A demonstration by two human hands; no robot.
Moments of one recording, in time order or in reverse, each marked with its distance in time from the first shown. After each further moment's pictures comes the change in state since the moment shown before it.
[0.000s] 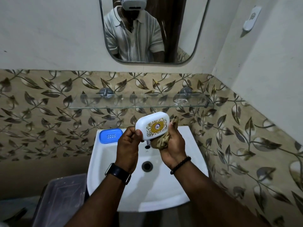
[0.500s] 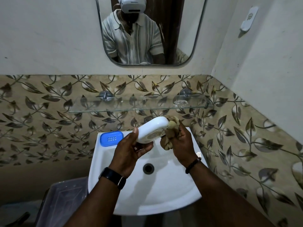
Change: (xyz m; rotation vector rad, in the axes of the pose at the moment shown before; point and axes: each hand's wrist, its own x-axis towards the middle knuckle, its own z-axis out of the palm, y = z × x) left_hand 0.002 0.015 -0.009 -0.185 0.003 -0.387; right_hand 0.008 -0.026 -0.034 -0.694 -0.246 -0.470
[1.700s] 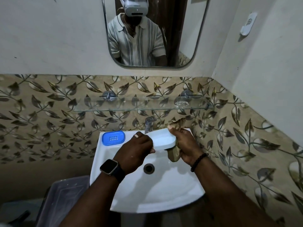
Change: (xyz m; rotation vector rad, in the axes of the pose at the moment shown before) left_hand -0.002 0.008 -0.009 1.589 -0.390 0.916; right_hand 0.010 -0.014 -0.010 0.151 0.052 0.630
